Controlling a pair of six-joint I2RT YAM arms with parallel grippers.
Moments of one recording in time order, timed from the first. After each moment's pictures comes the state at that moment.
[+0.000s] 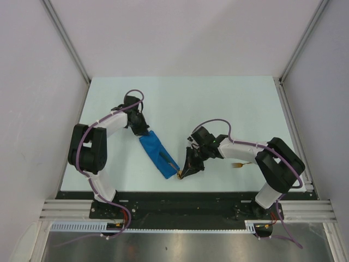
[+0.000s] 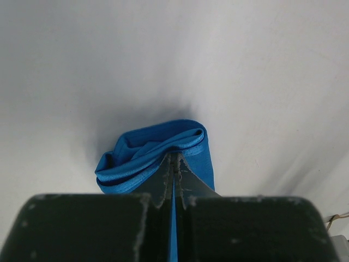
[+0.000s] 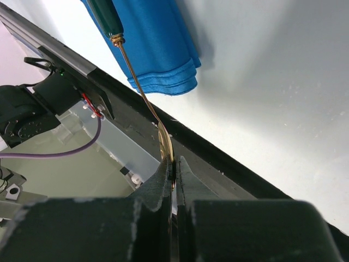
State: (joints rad) left arm -0.21 1.80 1.17 -0.50 0.13 -0.64; right arm 0.78 1.65 0.90 -0.35 -0.60 0.90
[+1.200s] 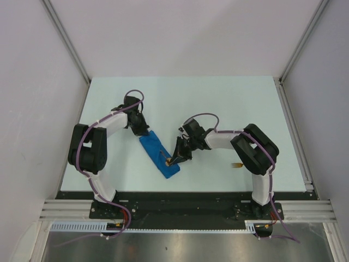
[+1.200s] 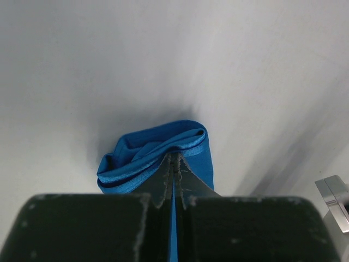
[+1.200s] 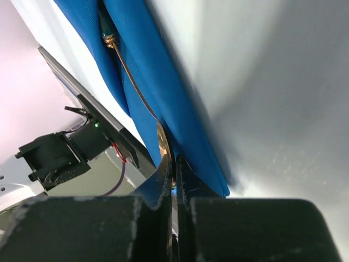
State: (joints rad) left arm -0.21 1.80 1.16 -0.49 0.13 -0.64; right arm 0.74 1.95 1.09 -0.11 -0.63 0.94
